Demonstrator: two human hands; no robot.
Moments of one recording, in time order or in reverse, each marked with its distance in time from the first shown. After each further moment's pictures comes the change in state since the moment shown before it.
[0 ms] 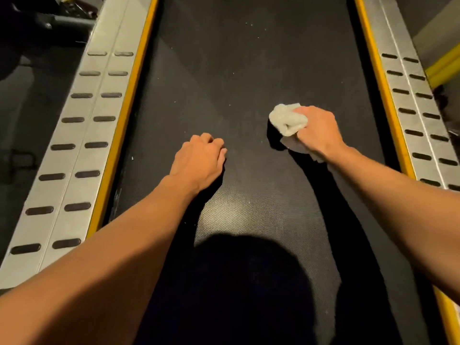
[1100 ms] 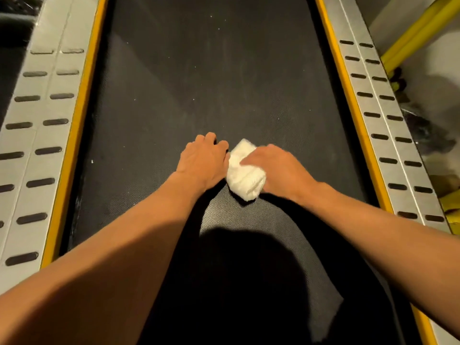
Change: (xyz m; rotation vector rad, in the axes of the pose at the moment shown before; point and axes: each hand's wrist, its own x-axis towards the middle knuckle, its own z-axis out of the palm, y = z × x) left_hand 0.008 0.069 0.014 0.097 -0.112 0.128; right_hand -0.097 -0.009 0.011 0.076 -0.187 -0.272
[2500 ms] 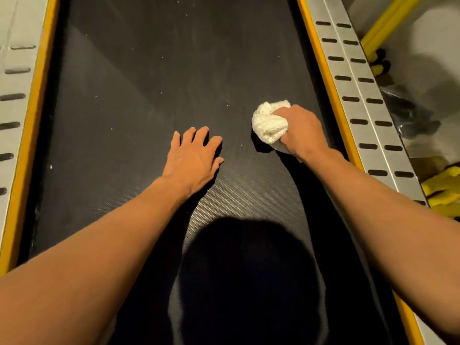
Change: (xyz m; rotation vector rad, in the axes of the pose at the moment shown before) left_hand 0.016 0.018 0.036 0.134 0.115 0.151; right_hand 0.011 0.114 -0.004 0.006 0.267 0.383
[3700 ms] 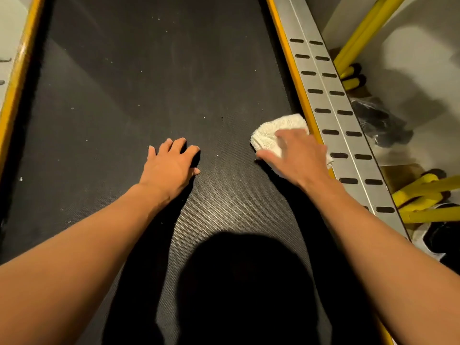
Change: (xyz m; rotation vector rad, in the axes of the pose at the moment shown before) left_hand 0.008 0.010 -0.009 -0.046 -0.129 -0.087; right_hand -0.050 0.026 -0.024 -0.108 -0.012 0.190
